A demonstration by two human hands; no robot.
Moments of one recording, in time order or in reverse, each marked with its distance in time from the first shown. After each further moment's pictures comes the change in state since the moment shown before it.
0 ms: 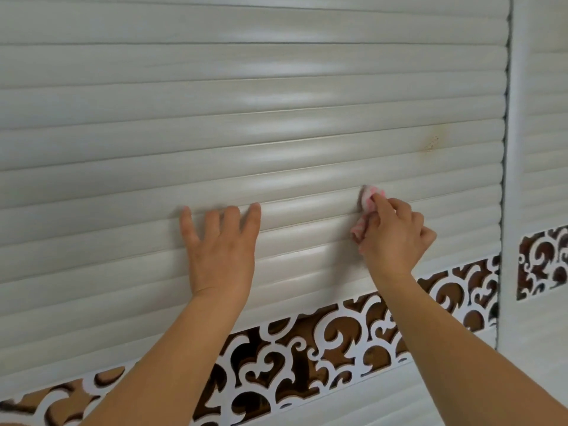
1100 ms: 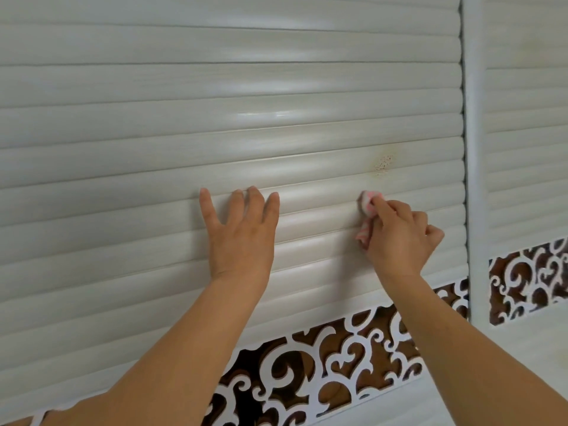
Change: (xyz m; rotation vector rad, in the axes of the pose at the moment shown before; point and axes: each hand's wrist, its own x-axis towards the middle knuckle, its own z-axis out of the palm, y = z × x) left_hand 0.067 0.107 -0.036 -0.027 -0.096 0.073; right_hand 0.078 0.077 -0.012 -0.066 -0.019 -0.095
